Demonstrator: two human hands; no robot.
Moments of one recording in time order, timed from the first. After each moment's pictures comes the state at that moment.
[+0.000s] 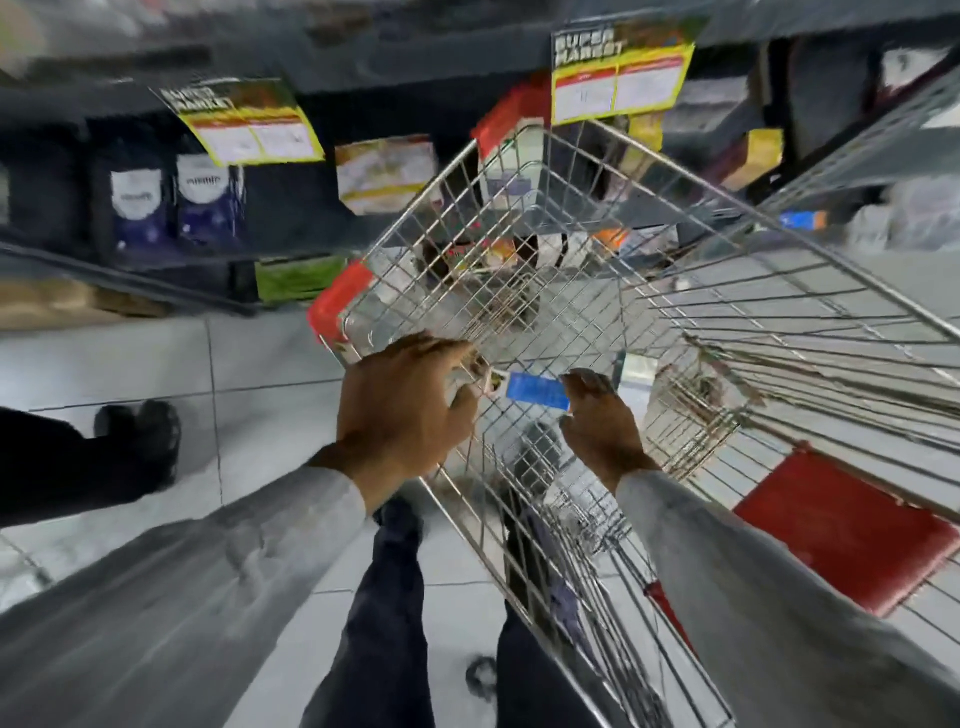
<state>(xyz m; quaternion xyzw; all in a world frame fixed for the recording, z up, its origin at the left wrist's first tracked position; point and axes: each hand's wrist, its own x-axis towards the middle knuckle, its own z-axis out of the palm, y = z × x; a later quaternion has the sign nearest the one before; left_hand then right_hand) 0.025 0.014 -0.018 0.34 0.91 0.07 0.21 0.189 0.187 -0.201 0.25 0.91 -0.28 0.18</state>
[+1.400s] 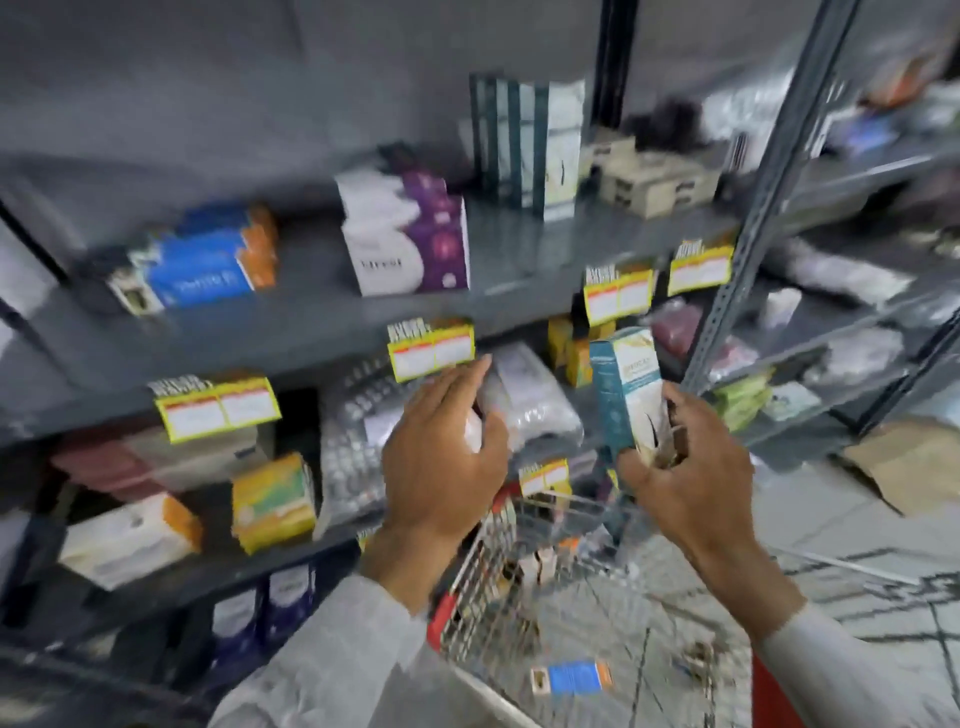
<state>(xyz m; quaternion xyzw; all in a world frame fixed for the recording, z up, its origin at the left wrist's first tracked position) -0.047 0.028 0.334 0.44 0.79 0.40 -0.12 0.141 0.170 0.300 0.43 0.78 -0.26 -0.38</state>
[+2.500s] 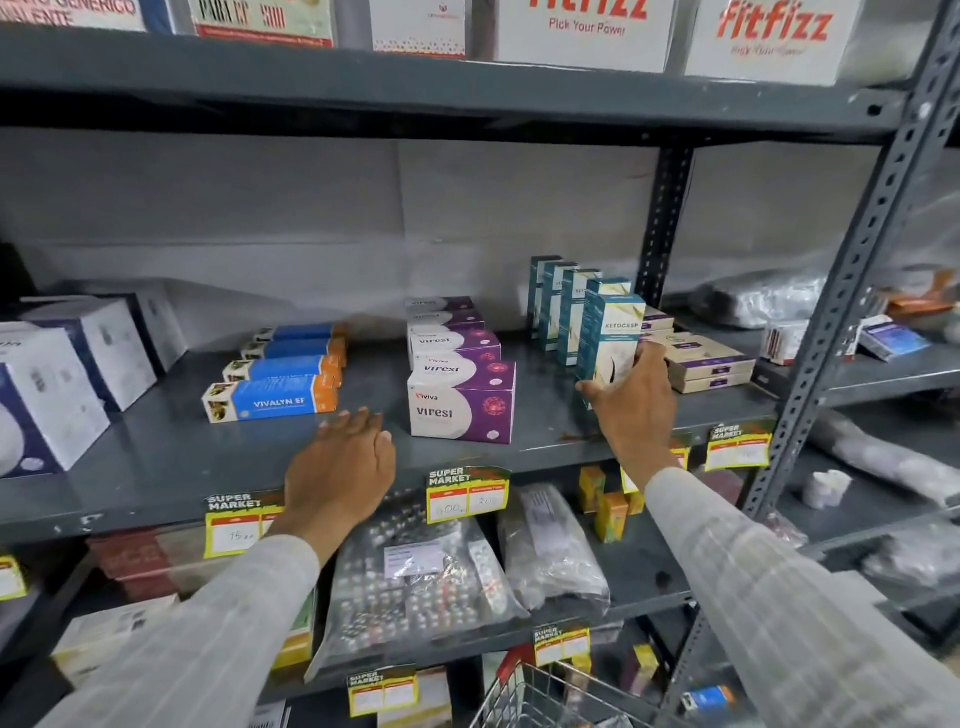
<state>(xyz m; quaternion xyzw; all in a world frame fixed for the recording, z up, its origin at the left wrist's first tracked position) -0.222 0.024 0.400 0.35 0.92 0.15 -0.13 -0.055 0.311 0.431 0.38 0.76 -0.23 -0.48</state>
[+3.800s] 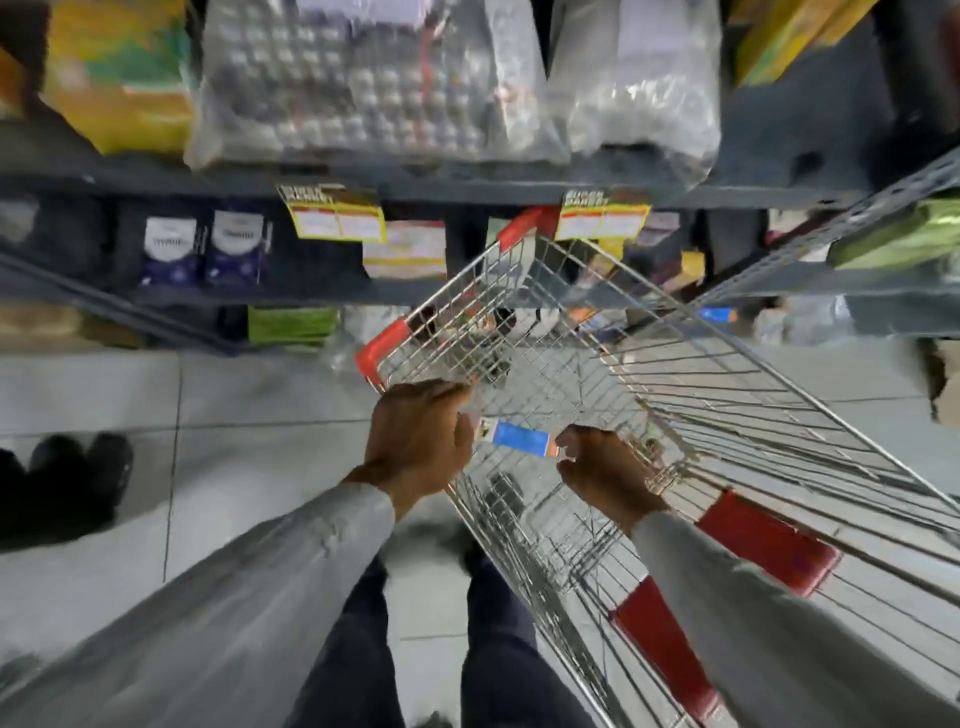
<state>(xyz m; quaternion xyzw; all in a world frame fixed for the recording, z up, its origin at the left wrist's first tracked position) 0.018 -0.006 0.000 0.36 0.90 0.12 0.20 0.173 0.191 -0.065 0.32 0.87 -0.28 0.25</state>
